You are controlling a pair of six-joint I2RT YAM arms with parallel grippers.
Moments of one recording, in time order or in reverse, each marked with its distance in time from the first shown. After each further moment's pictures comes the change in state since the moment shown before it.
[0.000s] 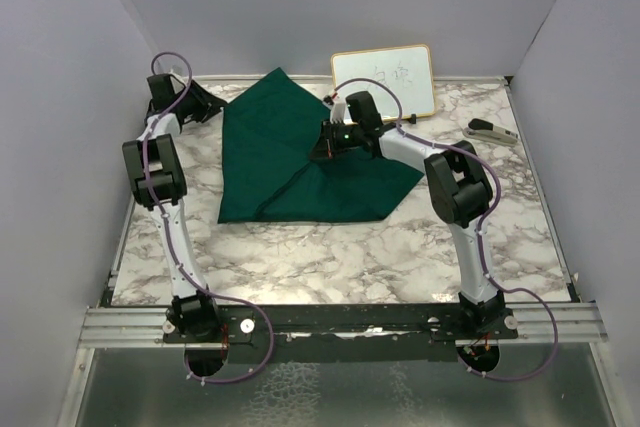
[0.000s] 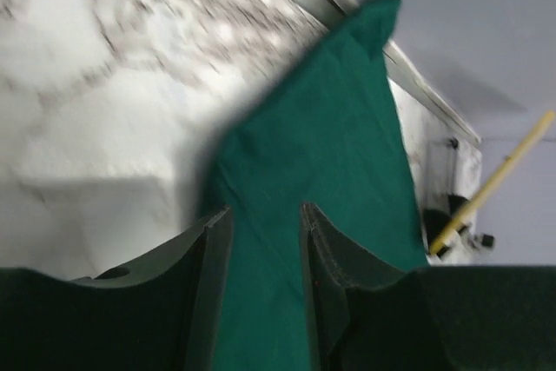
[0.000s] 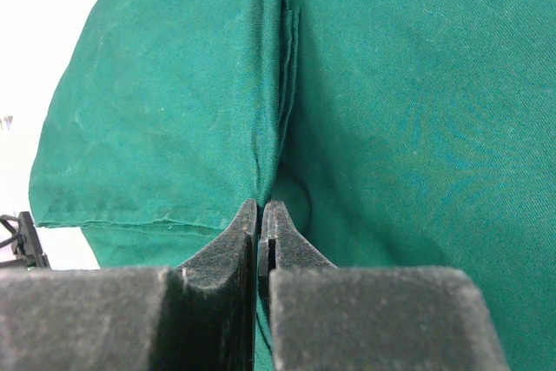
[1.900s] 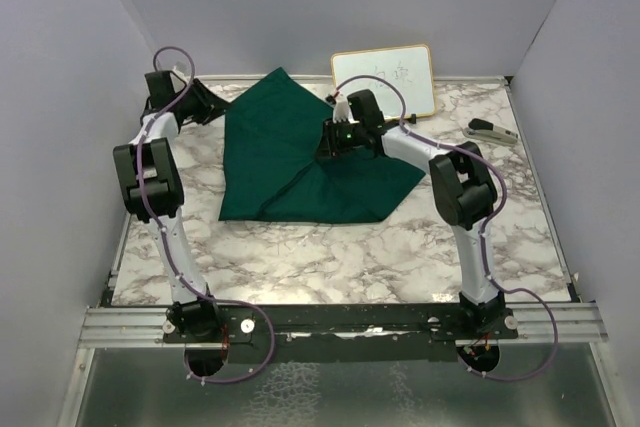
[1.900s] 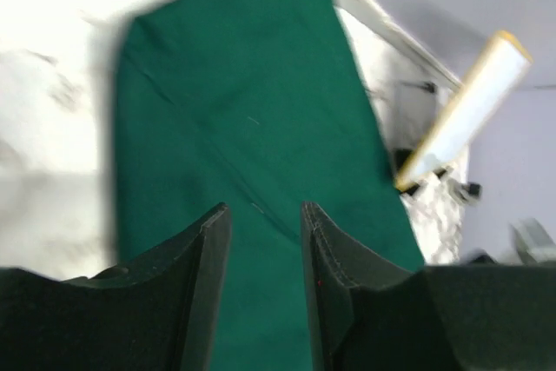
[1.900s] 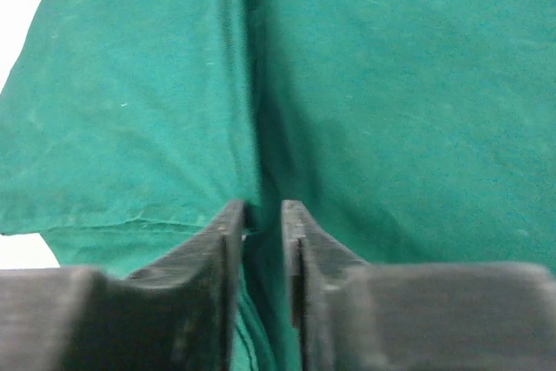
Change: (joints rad) left arm -0.020 -0.244 -0.257 -0.066 0.029 0.057; right arm 0.000 -0.036 -0.005 -0.069 0.084 -0.073
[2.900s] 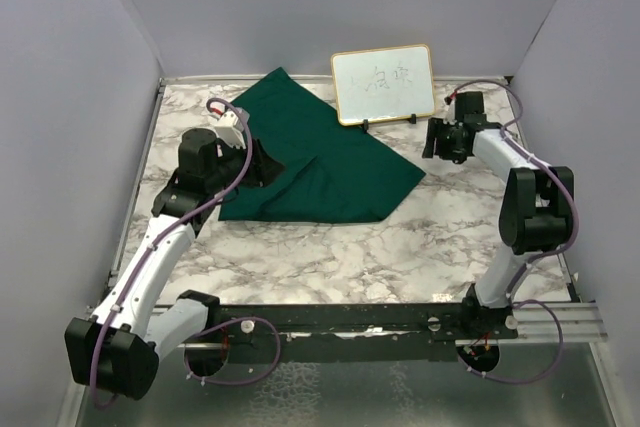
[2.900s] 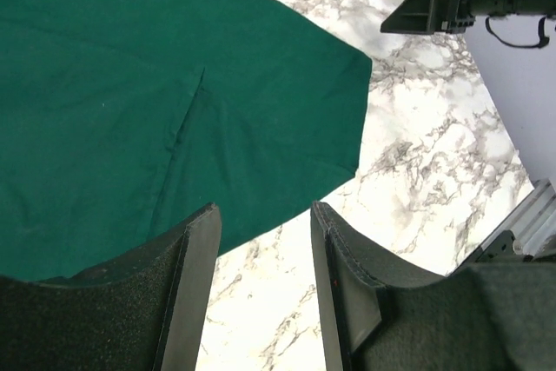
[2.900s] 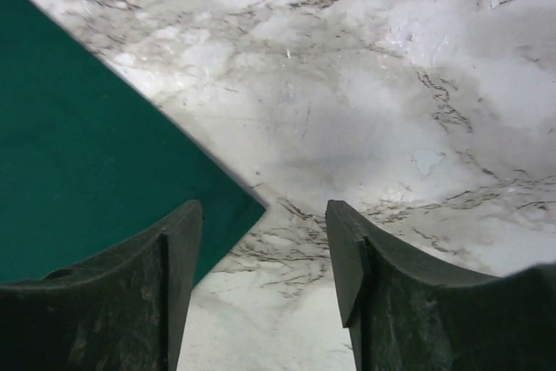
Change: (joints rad) left arm -0.491 -1.295 -0.884 -0.168 -0.266 0.262; right arm -0.470 -0.423 -0.386 -0.272 0.456 -0.108
